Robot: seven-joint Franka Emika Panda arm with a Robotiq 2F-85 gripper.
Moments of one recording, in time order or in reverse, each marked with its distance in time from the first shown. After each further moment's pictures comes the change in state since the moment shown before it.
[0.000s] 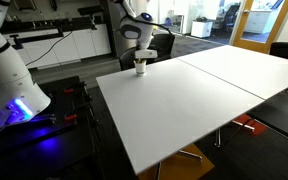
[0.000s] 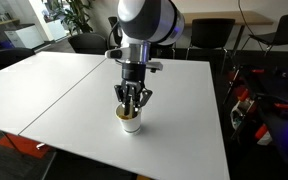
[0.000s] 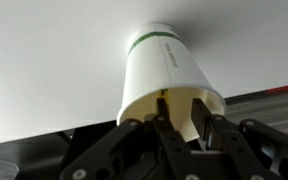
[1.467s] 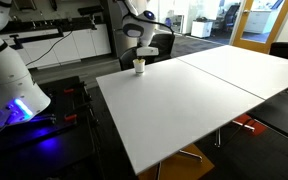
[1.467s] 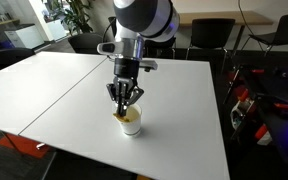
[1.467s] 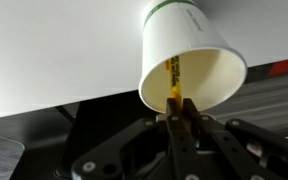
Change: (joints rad) arm -0.167 0.042 0.188 0.040 -0.102 0.020 0.053
